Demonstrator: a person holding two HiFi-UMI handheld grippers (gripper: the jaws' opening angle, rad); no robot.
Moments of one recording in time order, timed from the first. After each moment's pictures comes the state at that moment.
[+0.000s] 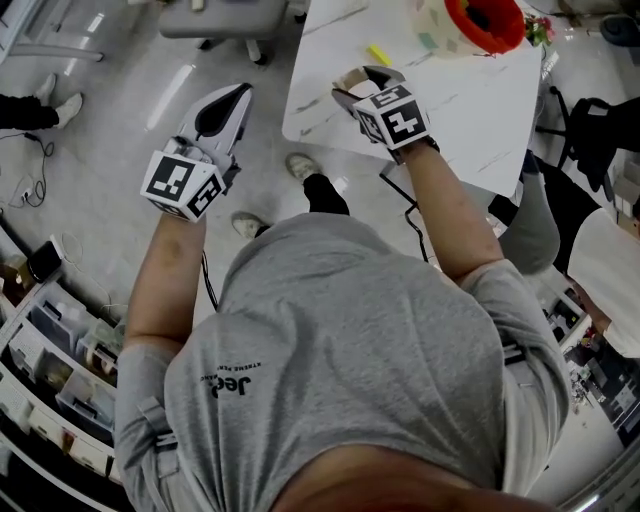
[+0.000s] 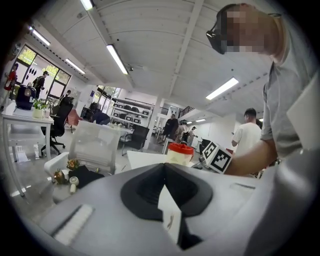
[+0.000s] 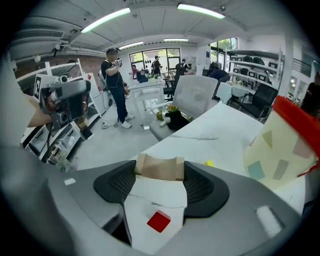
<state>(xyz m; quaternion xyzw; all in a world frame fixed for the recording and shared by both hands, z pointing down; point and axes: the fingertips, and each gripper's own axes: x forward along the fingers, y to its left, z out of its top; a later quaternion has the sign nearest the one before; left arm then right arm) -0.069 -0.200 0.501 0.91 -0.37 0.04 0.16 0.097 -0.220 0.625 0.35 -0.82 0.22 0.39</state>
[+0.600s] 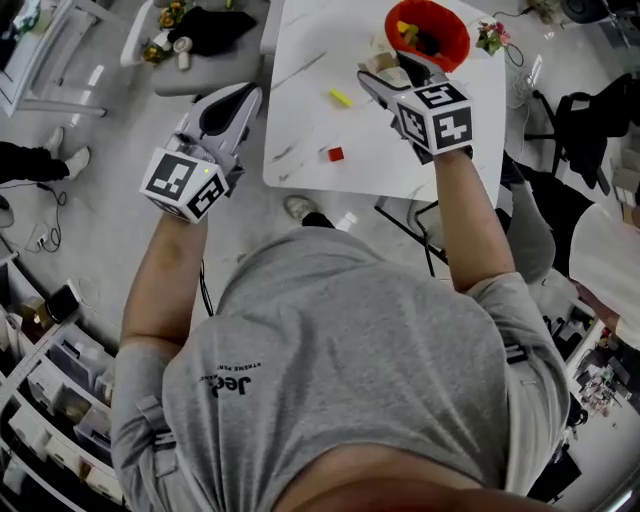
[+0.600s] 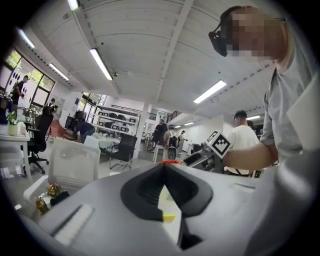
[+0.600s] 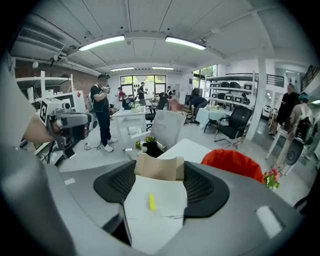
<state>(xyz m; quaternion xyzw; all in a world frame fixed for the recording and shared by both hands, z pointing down) 0.027 -0.268 0.406 0.94 -0.32 0.02 0.10 0.217 -0.303 0.460 0.46 -0.83 0.16 0.28</state>
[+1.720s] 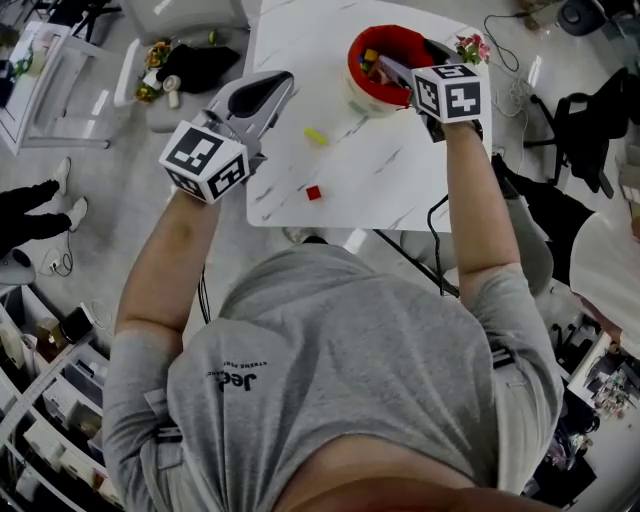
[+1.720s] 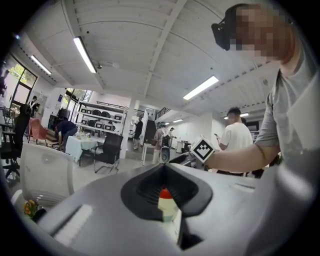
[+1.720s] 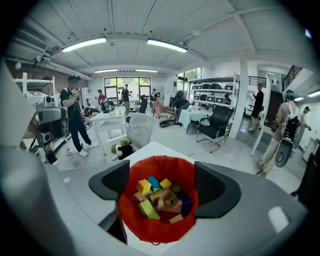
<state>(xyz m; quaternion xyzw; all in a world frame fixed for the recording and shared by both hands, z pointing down) 0.163 -0.342 0.380 0.97 -0.24 0.03 0.08 0.367 -0.407 0.457 0.53 -0.79 0.16 0.26</state>
